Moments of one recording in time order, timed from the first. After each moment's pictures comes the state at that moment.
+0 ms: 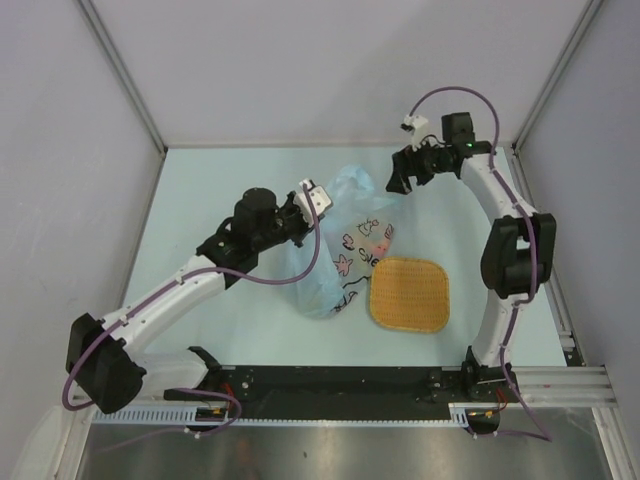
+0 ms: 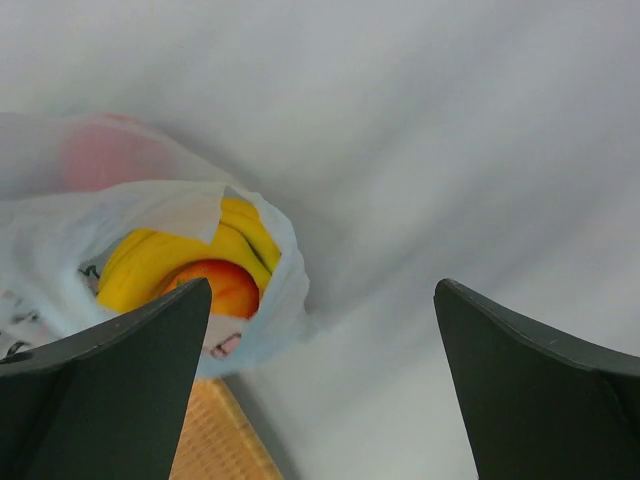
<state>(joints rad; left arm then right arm) -0.67 1.21 0.99 -0.06 0.21 0.37 0.13 2.00 1.78 -0.64 -0.66 -0.37</state>
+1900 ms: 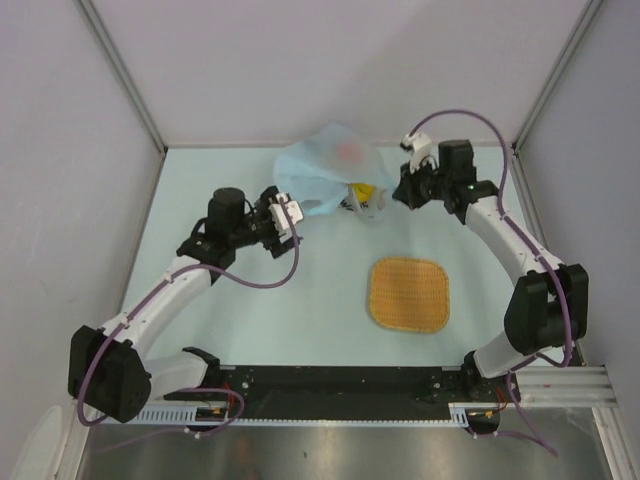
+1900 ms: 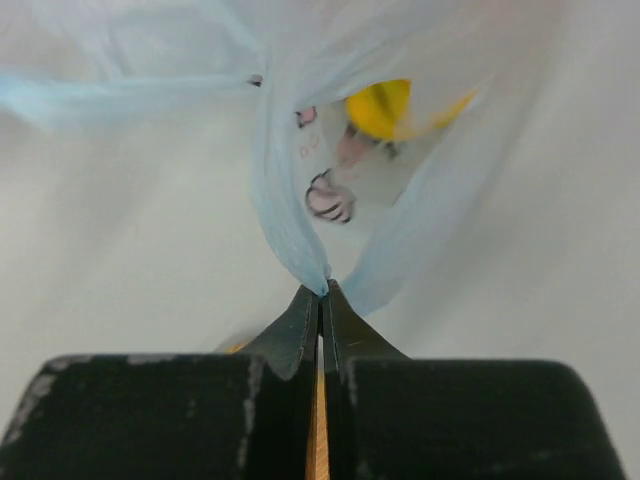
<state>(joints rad) -0.39 1.18 0.90 -0.12 0.51 0.70 0.22 1.54 1.35 -0.34 -0.48 -0.18</state>
